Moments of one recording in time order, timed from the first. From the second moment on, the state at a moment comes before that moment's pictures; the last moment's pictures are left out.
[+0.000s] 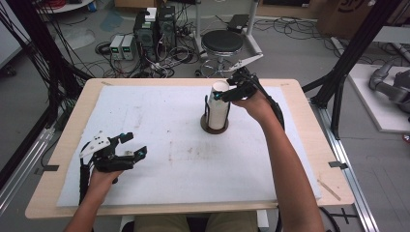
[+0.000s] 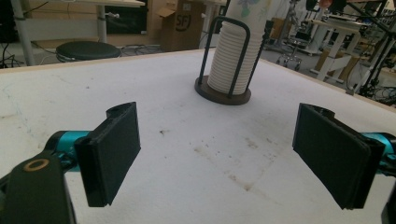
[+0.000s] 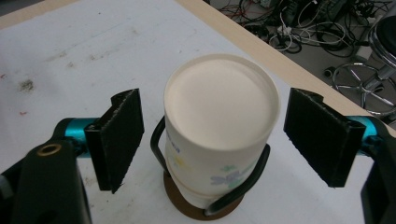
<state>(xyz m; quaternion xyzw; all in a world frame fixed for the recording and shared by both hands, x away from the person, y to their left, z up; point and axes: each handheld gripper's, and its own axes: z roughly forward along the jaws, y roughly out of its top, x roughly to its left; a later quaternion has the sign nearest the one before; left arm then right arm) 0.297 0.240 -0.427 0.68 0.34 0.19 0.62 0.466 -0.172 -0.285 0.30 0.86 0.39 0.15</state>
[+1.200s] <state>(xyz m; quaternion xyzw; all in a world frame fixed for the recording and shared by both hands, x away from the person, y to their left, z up) 0.297 0.240 -0.428 0.68 0.34 0.18 0.63 0.457 -0.183 -0.236 0.29 0.84 0.43 0.18</state>
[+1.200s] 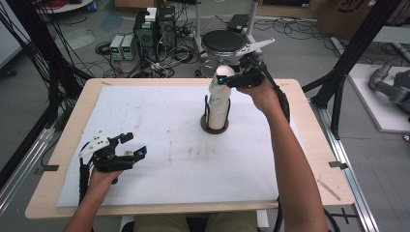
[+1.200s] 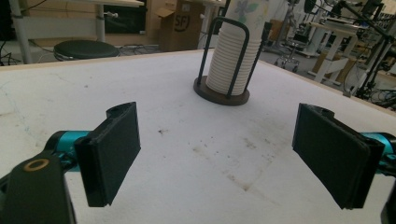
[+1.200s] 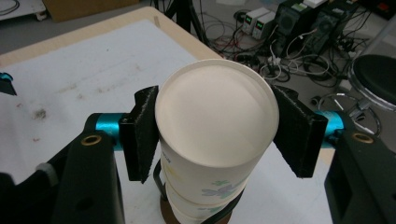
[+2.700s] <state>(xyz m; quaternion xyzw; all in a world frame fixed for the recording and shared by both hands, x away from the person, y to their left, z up) 0.291 0.218 -0.425 0.70 0.28 0.17 0.63 0.348 -0.219 -0.297 0.22 0.84 0.47 0.15</state>
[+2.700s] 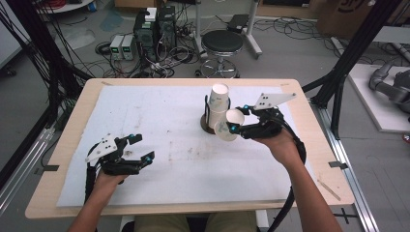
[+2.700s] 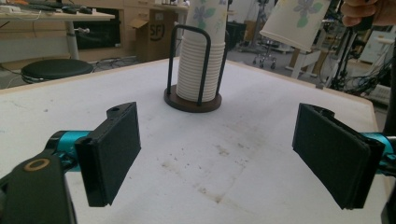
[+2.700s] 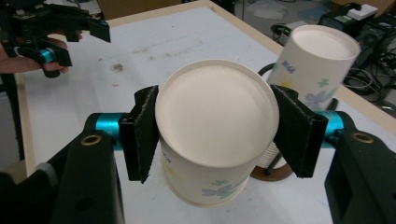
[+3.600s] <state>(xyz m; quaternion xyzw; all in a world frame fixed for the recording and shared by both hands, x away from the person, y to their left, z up) 0.295 0.138 -0.406 0.73 0.19 0.12 0.64 0.319 -0.191 -0.326 0.17 0.85 0.49 0.10</state>
